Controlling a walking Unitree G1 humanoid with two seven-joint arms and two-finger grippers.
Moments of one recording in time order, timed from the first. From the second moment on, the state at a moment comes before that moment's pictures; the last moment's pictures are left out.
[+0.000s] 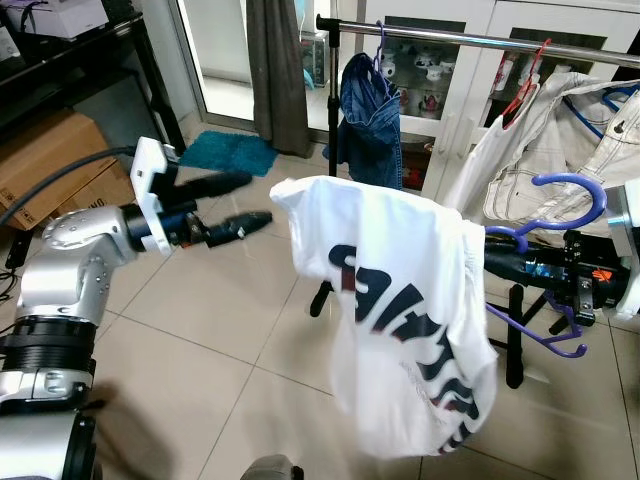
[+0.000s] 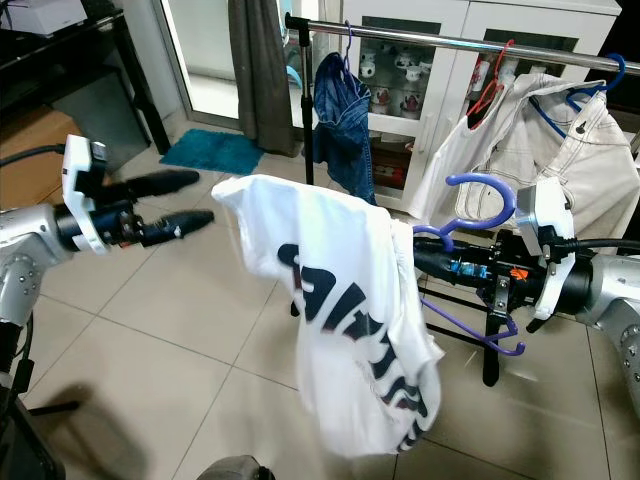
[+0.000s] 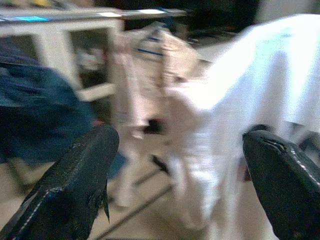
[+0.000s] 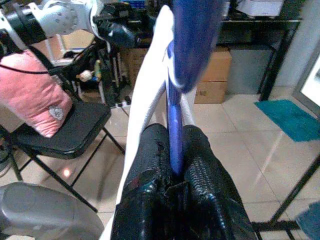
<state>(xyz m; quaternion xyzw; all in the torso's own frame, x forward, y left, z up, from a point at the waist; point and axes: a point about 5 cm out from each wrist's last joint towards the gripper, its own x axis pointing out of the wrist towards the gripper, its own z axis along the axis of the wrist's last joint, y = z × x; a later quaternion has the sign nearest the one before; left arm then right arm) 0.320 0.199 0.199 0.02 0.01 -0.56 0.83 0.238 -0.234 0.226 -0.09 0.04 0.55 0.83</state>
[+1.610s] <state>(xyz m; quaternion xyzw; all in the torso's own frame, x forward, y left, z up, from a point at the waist) 0.311 0.200 0.192 -0.03 0.03 -0.58 0.81 0.233 -0.227 0.215 -0.07 0.06 0.58 0.81</state>
